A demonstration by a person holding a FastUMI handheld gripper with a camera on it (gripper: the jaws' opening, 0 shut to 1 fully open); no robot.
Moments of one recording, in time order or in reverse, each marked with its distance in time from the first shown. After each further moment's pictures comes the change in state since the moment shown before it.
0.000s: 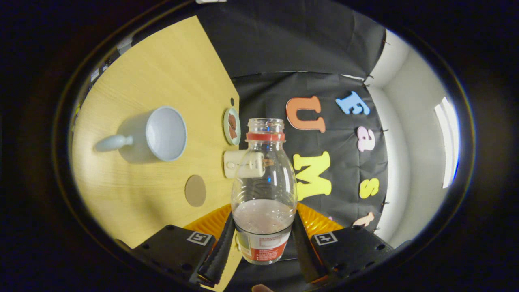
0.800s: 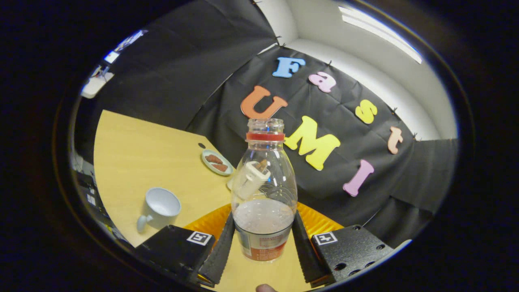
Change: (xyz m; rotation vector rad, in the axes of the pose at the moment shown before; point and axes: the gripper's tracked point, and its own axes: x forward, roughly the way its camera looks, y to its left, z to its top) arm -0.028 -0.042 0.003 0.817 -0.070 0.054
